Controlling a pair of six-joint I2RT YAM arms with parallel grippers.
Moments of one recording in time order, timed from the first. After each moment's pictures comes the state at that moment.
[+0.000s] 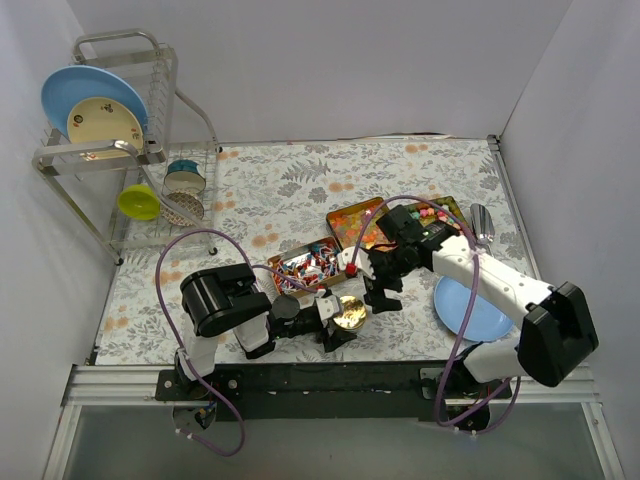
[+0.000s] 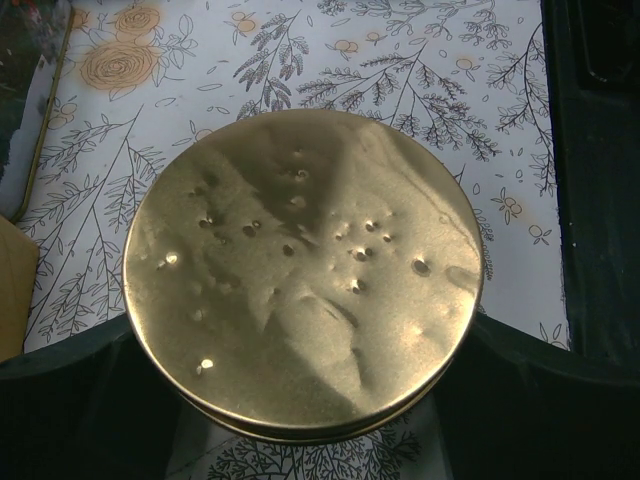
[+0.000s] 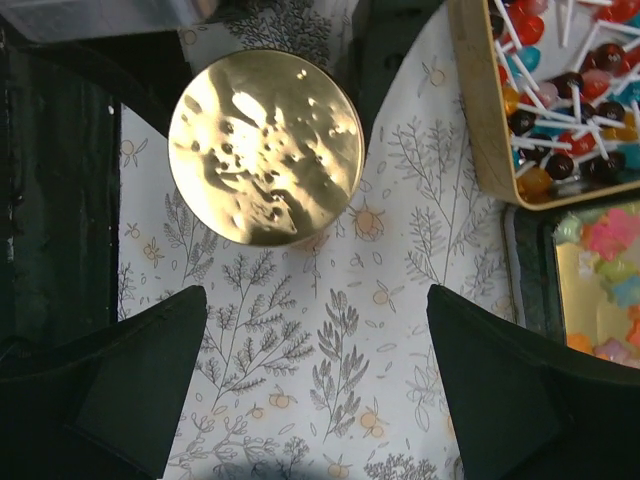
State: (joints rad) left arm -1.05 1.95 0.27 1.46 0.29 0.06; right arm 0.64 1.34 1.01 -0.89 -0.59 -0.96
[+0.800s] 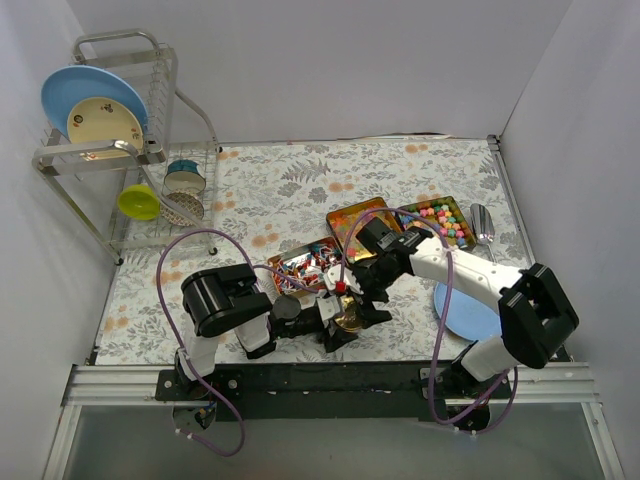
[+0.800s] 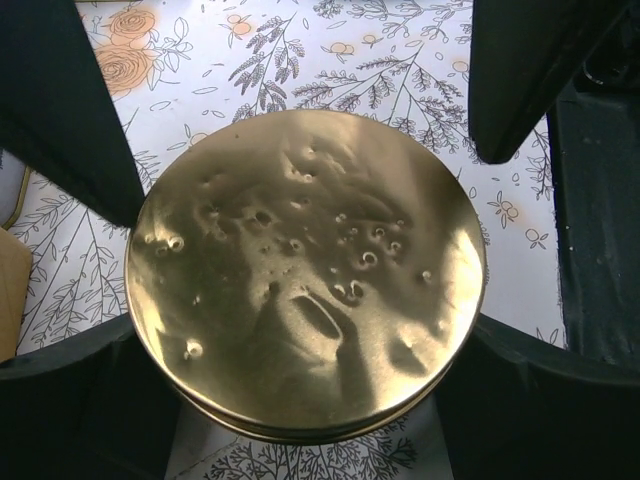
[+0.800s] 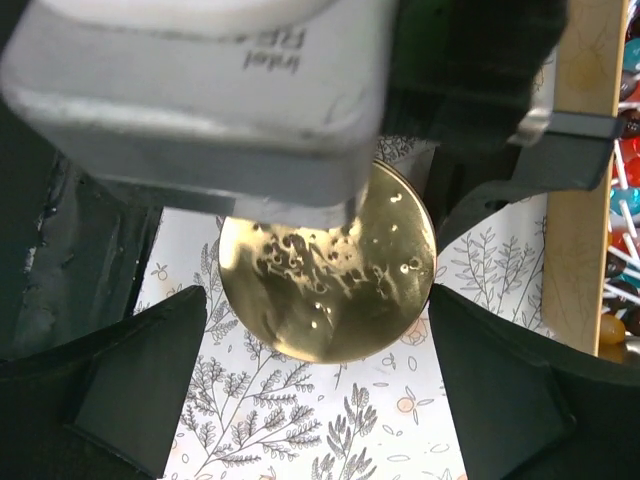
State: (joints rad) left arm -1.06 1.95 0.28 1.46 0.28 0.06; right arm 0.77 1.50 1.01 -0.86 -0.71 -1.09
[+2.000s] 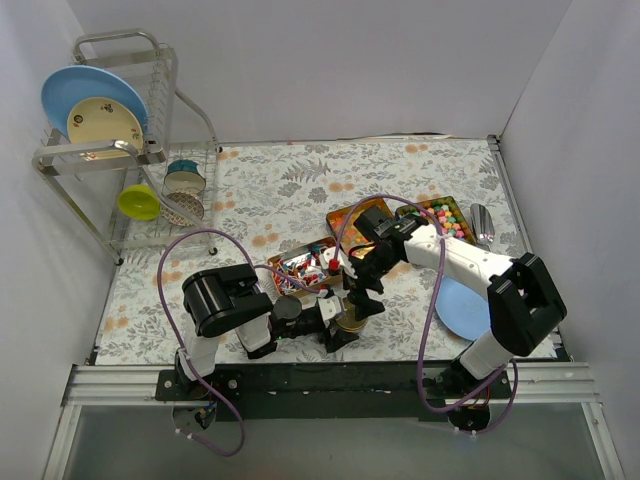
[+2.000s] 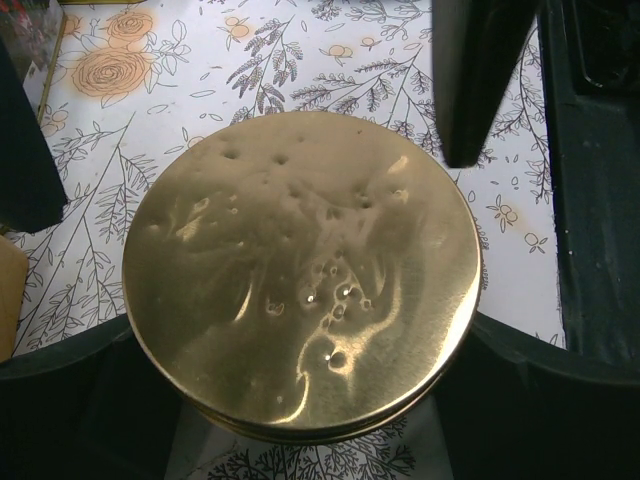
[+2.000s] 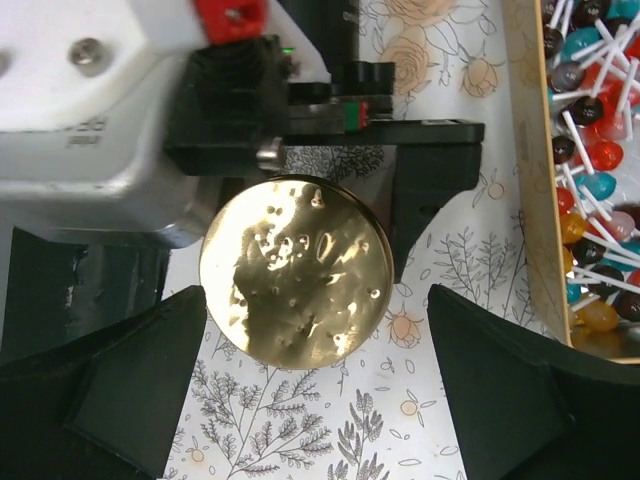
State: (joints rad) left arm -1.06 1.95 0.29 1.46 0.27 0.05; right arm 0.73 1.56 1.10 -0.87 -0.76 -0.95
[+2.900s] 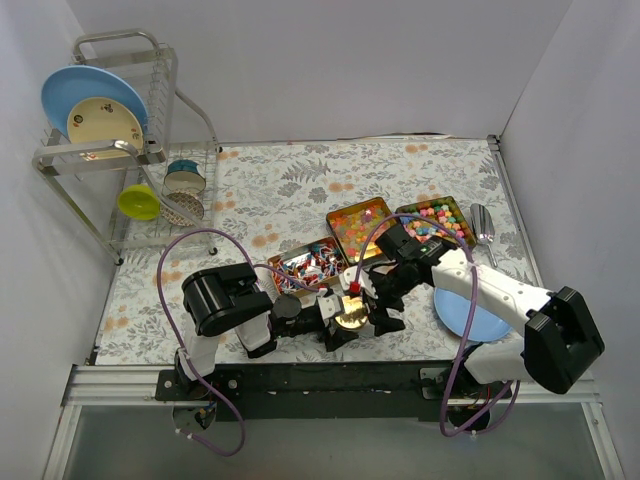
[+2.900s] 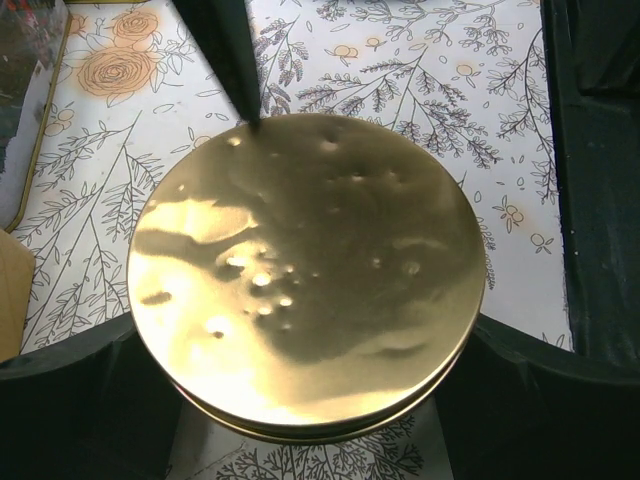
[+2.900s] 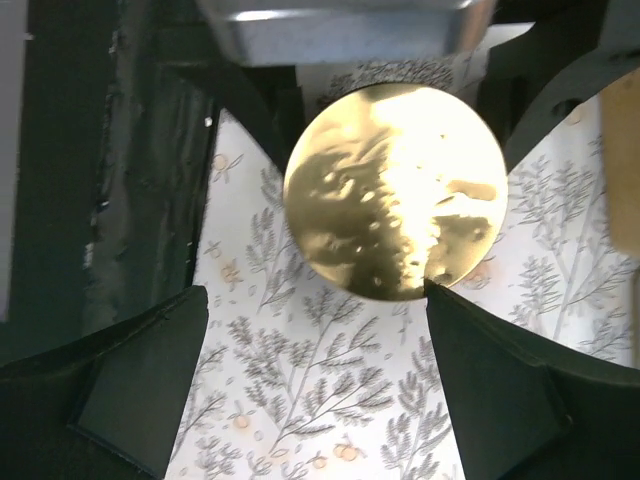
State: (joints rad) left arm -1.05 1.96 0.29 1.46 0.28 0.05; right arm 0.73 1.32 0.87 -0.85 -0.70 -0.98
